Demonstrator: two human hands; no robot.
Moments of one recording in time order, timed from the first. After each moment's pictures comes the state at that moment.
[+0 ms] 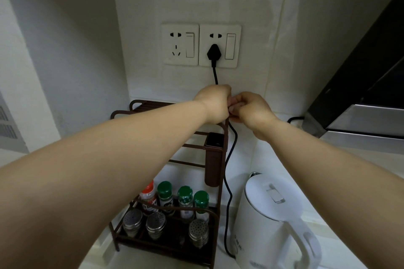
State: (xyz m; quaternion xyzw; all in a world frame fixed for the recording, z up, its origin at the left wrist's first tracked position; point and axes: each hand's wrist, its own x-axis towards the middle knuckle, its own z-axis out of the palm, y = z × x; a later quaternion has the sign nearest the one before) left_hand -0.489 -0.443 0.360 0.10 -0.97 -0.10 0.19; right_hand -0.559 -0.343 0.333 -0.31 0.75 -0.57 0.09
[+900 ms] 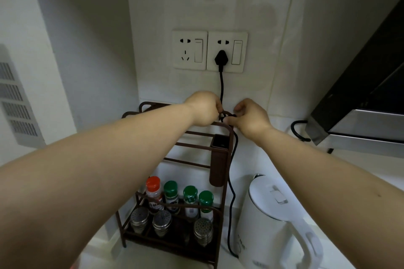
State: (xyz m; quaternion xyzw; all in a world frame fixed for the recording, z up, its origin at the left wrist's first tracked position) left_hand -0.456 -0.460 0.363 0.15 -0.97 -0.12 0.14; right_hand -0.553 -0.352 0.318 -0.32 0.82 -0.47 -0.03
